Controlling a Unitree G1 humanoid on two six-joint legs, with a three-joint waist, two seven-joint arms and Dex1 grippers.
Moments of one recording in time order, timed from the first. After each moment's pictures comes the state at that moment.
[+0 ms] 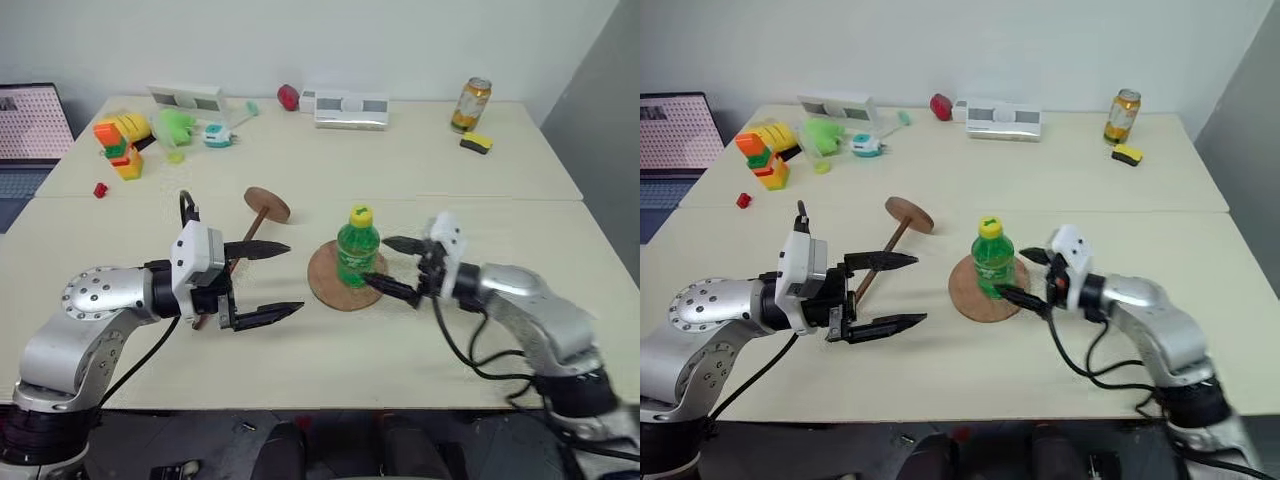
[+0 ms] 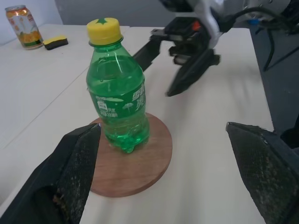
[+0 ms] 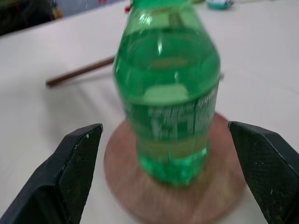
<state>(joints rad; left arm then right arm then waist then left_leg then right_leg) -0.19 0.82 0.14 -0.43 -0.62 0.42 -1.09 -0.42 -0.46 0.15 -0.27 0.48 0.62 0.70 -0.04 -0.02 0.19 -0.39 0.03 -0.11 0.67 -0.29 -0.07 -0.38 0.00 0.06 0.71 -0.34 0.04</state>
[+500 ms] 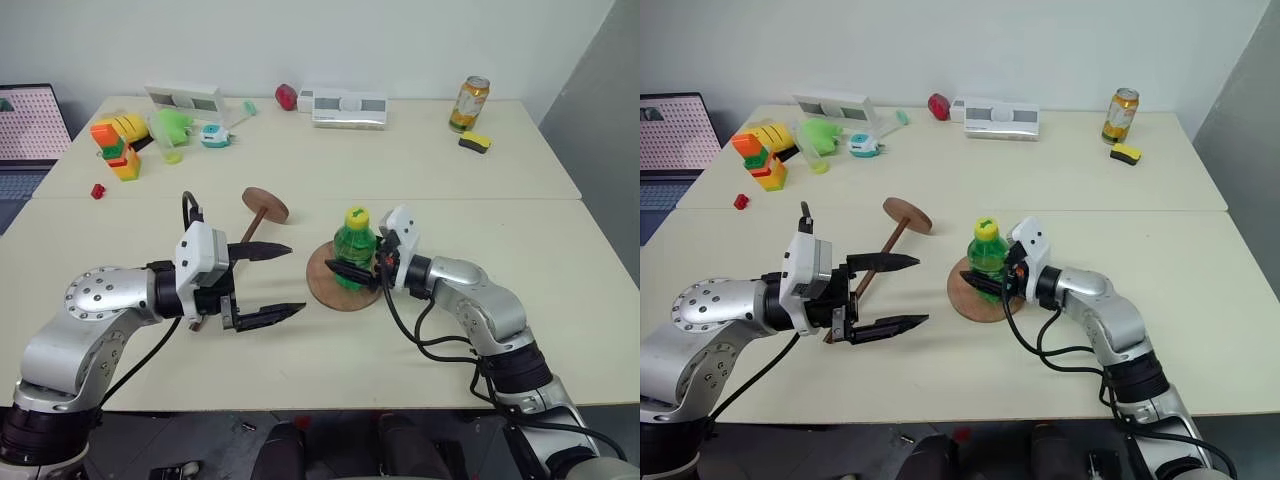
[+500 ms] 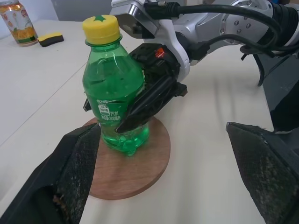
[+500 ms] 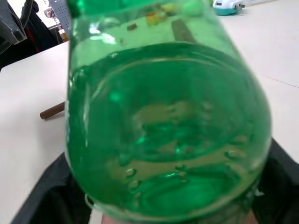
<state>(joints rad) -0.19 0.83 0.14 -0.43 -0.61 0.43 -1.08 -0.52 -0.29 0.21 -0.07 0.40 0.56 0.67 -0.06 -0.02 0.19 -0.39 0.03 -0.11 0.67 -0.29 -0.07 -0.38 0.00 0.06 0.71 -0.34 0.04</state>
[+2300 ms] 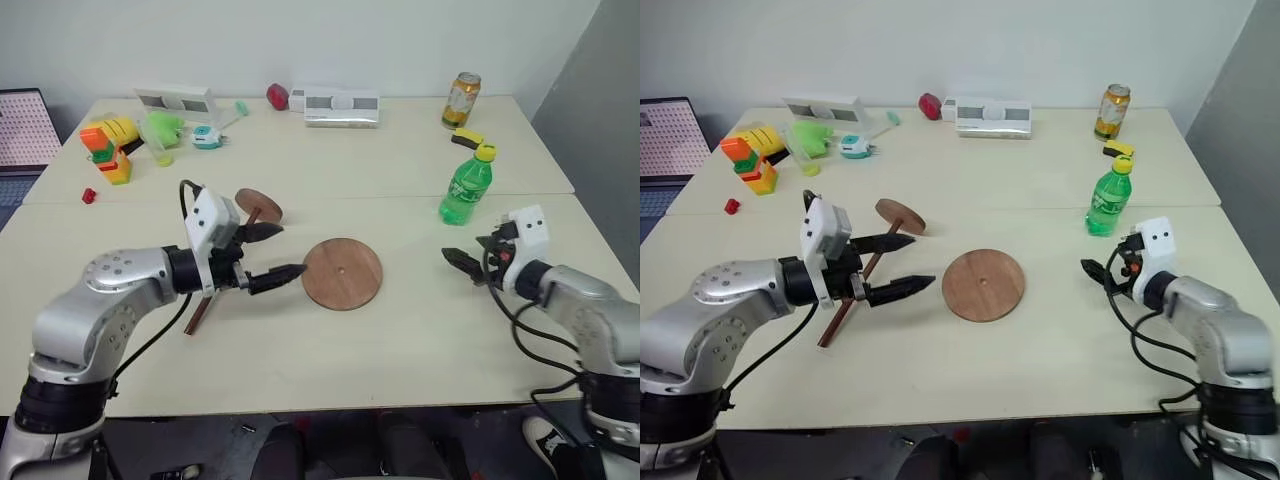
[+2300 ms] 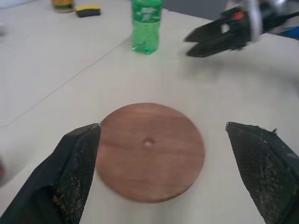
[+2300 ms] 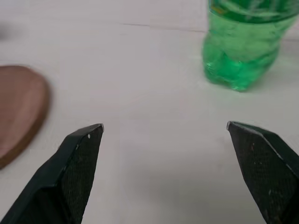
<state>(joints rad) -0.37 0.83 0.12 -0.34 -0.66 0.74 -0.86 -0.32 -0.64 -0.22 -0.33 0.55 1.00 0.49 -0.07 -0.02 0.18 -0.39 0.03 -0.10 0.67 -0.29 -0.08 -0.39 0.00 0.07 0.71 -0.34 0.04</state>
